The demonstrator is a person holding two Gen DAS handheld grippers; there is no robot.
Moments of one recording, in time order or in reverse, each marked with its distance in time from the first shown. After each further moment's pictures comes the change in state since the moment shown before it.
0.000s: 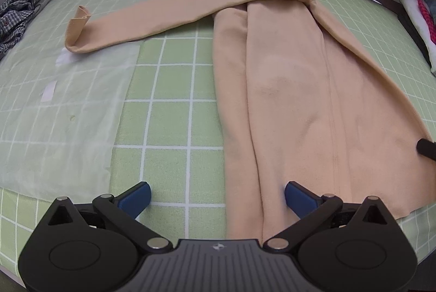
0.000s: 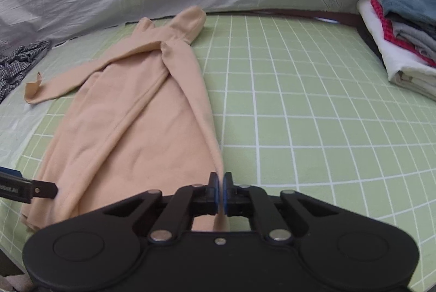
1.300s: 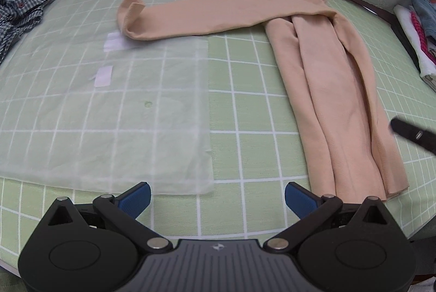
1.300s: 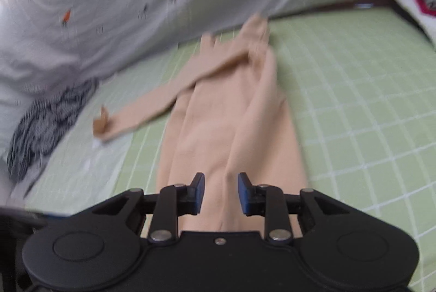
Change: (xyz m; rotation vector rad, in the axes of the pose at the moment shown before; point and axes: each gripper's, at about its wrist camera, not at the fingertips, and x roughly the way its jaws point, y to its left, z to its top) left arm -0.024 0.097 -0.023 -0.006 0.001 -0.081; right arm -0.017 0.095 0.003 0.226 -0.098 0.186
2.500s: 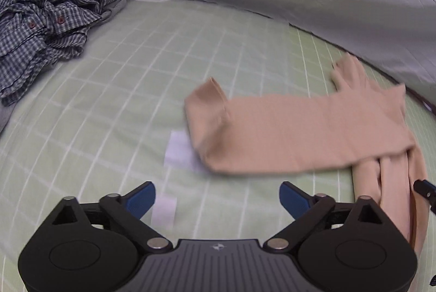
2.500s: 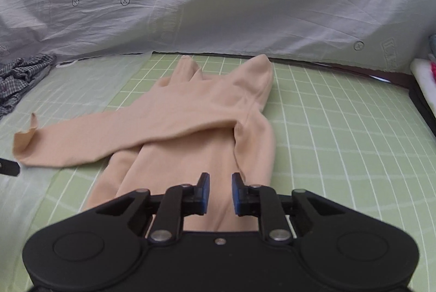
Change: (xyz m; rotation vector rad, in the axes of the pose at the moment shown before) left arm 0.038 0.090 0.139 -0.271 -0.161 0.105; right arm 0.142 0.014 0.103 -0.337 0.021 -0.187
